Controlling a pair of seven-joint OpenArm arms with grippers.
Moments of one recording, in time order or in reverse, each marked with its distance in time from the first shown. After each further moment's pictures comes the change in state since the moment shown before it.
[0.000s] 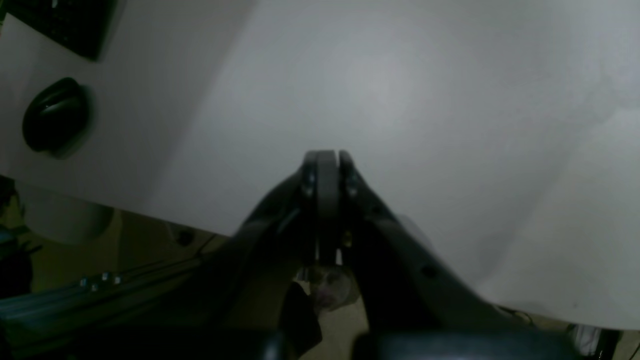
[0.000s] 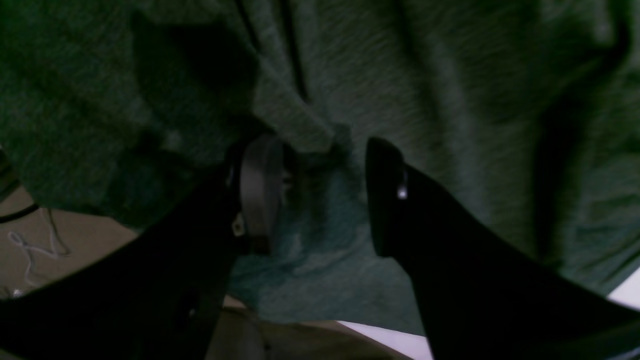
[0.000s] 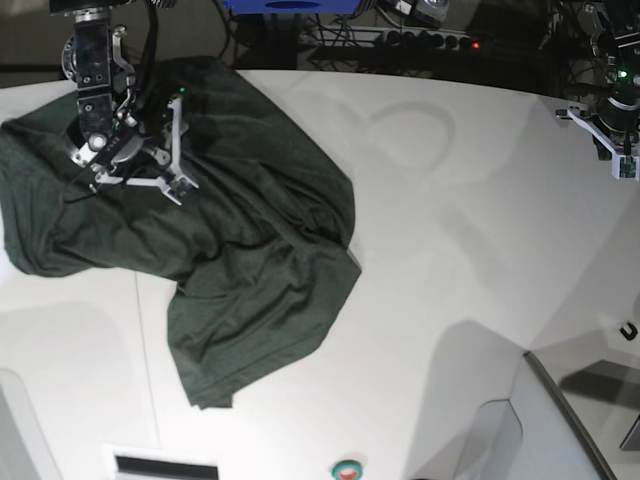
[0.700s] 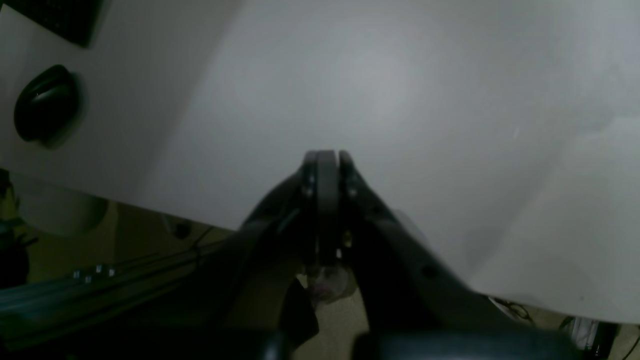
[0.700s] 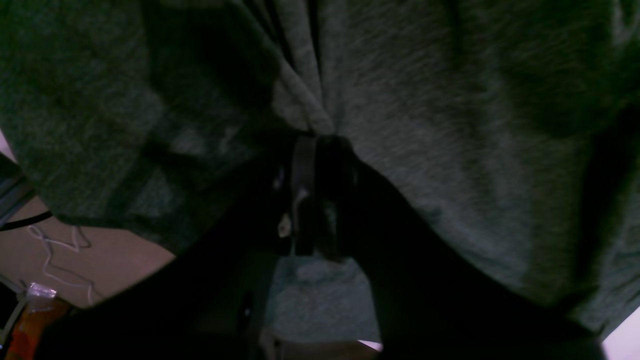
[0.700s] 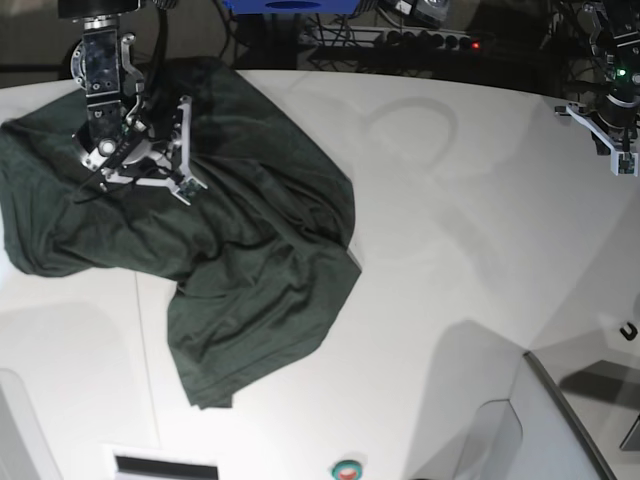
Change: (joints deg) left arm -0.1 0.0 0.0 -1.4 0.0 0.0 0.0; right arm 1.5 -1.0 0.0 -3.1 0.0 0.0 0.1
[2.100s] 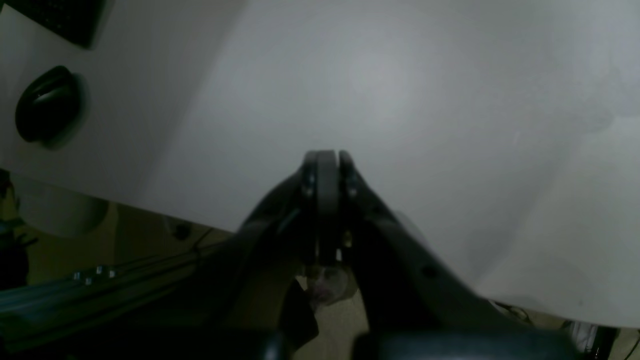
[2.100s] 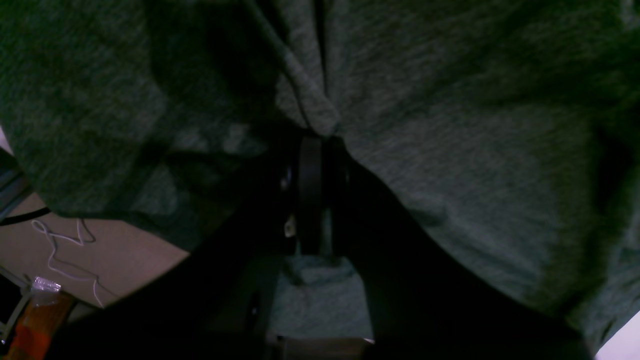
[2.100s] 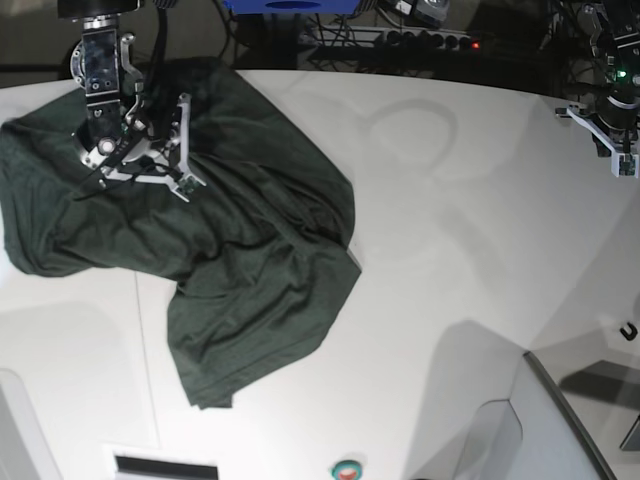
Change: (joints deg) left arm -0.3 0.0 -0.1 0.0 0.0 0.0 0.0; right arm -0.2 0.1 0.3 -0.5 0.1 -0.1 -0.5
